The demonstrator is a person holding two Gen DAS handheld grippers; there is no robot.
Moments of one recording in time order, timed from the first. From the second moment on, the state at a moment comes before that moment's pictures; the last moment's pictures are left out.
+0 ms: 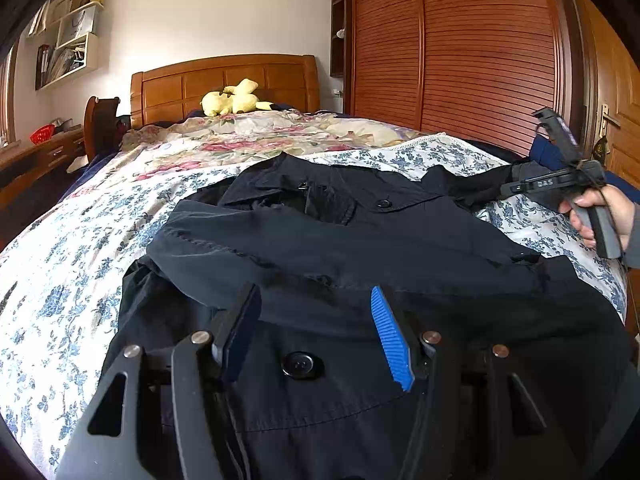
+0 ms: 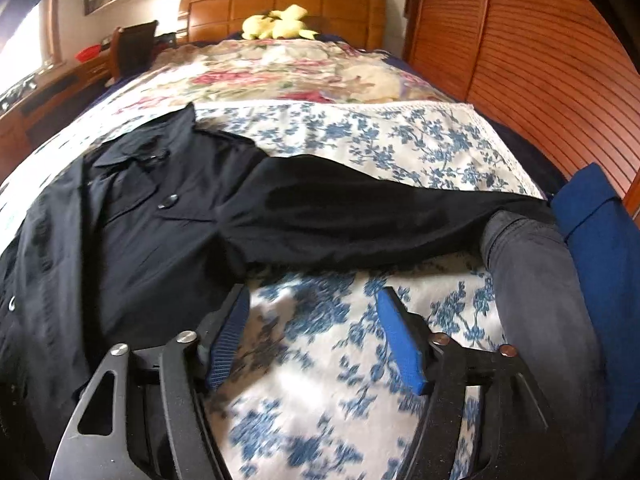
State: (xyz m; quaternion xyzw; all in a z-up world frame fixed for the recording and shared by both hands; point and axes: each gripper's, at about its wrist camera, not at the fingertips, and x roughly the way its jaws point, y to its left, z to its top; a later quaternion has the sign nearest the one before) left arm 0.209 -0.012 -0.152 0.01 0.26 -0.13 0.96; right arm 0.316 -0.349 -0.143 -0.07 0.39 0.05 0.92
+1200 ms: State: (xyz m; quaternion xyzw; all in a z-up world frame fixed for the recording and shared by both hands) left arm 0.208 -0.010 -0.154 0.02 0.26 -0.13 0.96; right arm 0.373 -0.347 -0.111 0.04 0.35 0.09 0.93
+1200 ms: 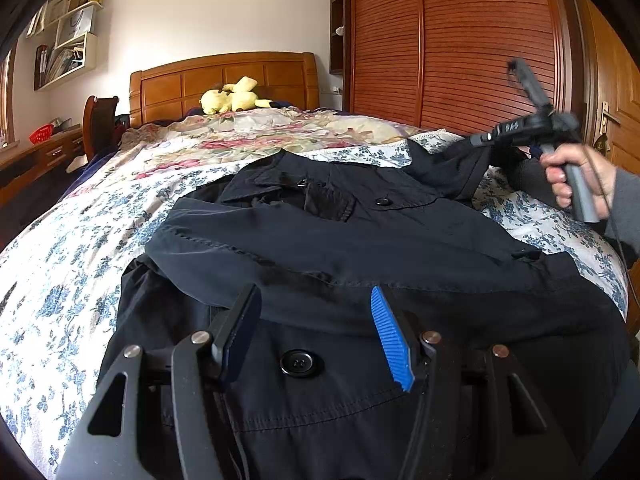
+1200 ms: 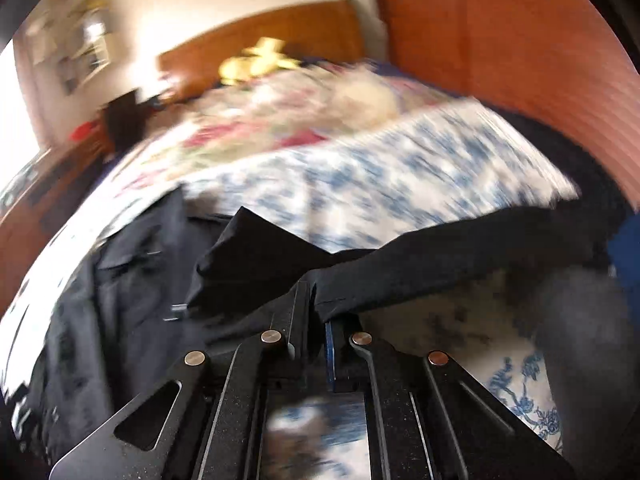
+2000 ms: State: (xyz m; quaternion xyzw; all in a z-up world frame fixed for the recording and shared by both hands) left arm 0.210 -0.010 -0.153 0.01 0.27 -0.13 0.96; right arm 0.261 -0.232 -0.132 -0.08 0.41 0.18 0.89
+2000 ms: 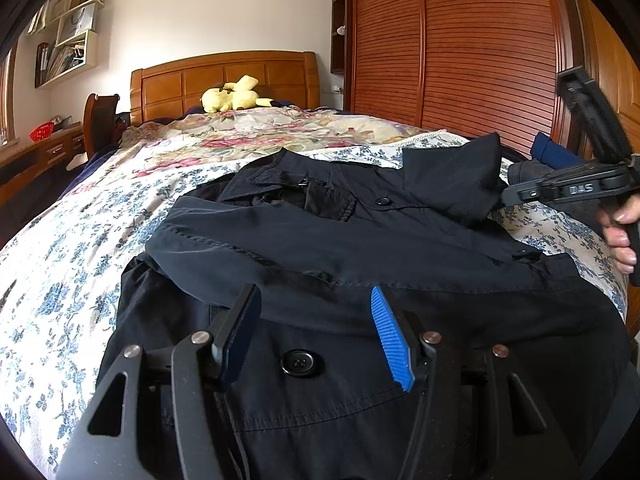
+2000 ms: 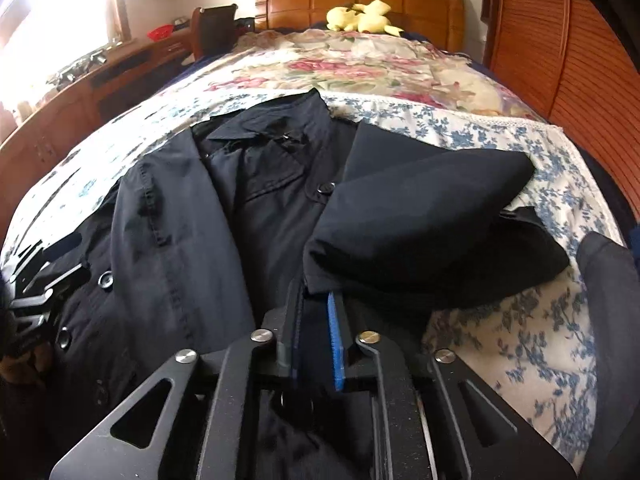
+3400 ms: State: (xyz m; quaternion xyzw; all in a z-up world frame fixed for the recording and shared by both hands) left arm 0.210 -0.010 -0.152 0.01 0.27 -0.13 0.95; right arm 0.379 -0.381 -0.203 0.00 0.48 -0.04 0.88
